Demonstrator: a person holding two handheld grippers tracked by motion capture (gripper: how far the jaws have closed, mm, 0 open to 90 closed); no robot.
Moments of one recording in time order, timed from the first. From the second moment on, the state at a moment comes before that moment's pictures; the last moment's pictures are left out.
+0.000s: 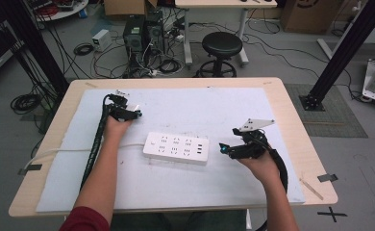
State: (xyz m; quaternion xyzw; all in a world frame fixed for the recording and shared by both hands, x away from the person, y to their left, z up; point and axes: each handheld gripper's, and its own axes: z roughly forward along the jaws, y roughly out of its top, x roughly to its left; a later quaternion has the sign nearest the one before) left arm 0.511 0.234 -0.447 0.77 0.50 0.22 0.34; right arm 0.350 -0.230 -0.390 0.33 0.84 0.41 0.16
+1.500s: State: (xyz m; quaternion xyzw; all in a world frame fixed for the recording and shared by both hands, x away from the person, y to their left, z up) left arm 0.369 0.226 -0.360 0.84 0.30 0.20 0.42; right arm 0.337 -0.235 -0.379 0.32 0.83 0.43 0.15
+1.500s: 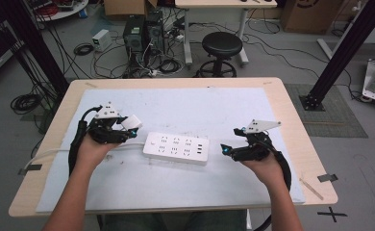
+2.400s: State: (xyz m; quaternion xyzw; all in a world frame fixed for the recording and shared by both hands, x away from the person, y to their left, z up) left arm 0.331 0.171 -0.380 0.85 0.16 0.16 0.48; right arm 0.329 -0.200 -0.370 0.29 0.84 0.44 0.10
